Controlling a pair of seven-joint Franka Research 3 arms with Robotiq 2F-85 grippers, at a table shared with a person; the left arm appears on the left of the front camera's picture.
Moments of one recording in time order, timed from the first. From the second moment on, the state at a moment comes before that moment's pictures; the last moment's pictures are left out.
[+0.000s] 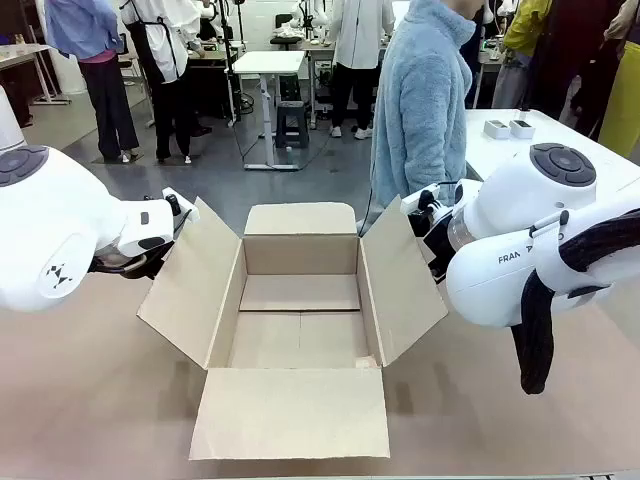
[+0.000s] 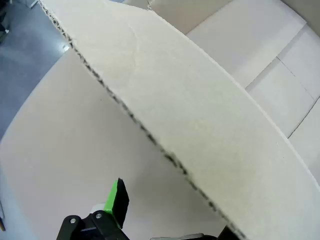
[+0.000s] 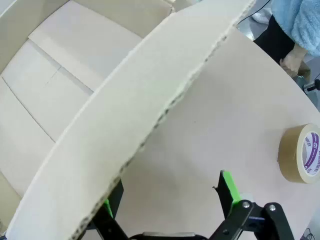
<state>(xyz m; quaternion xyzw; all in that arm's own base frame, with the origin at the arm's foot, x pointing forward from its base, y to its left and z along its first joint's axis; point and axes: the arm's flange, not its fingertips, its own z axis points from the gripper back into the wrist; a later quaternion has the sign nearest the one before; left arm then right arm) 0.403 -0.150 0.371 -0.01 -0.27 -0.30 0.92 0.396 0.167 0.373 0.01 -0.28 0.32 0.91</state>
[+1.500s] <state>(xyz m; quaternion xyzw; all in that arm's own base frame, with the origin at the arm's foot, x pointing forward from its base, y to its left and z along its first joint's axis) 0.403 -0.150 0.371 -0.01 -0.27 -0.30 0.92 0.396 0.167 0.373 0.01 -0.28 0.32 0.91</state>
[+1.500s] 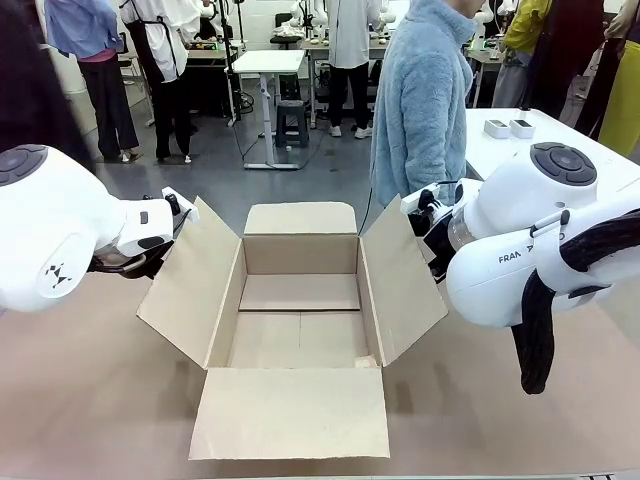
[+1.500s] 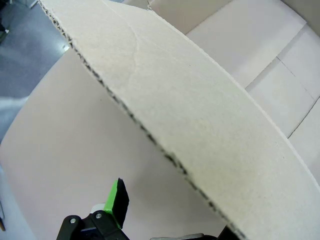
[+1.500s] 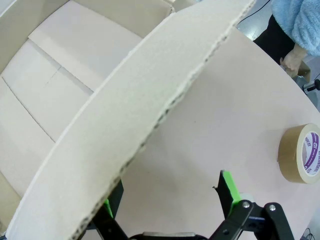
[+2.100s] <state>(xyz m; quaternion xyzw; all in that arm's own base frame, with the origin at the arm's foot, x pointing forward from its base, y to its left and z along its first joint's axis) 0.410 -0.100 0.403 0.03 -0.27 -0.27 0.92 0.410 0.115 0.416 0.00 -0.26 0.27 0.93</state>
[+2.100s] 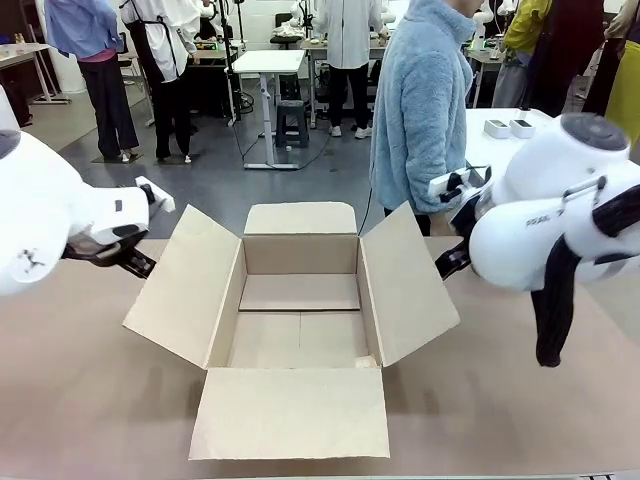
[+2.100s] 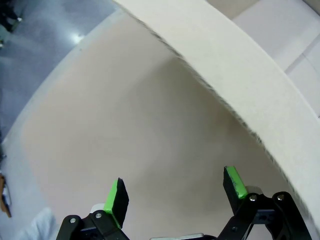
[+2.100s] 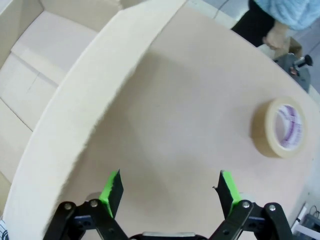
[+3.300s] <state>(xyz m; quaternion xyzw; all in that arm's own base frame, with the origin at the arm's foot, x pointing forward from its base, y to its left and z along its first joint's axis) 0.351 -0.126 0.633 0.09 -0.31 -0.33 0.89 0.350 0.207 0.632 -0.07 -0.23 0.31 0.92</state>
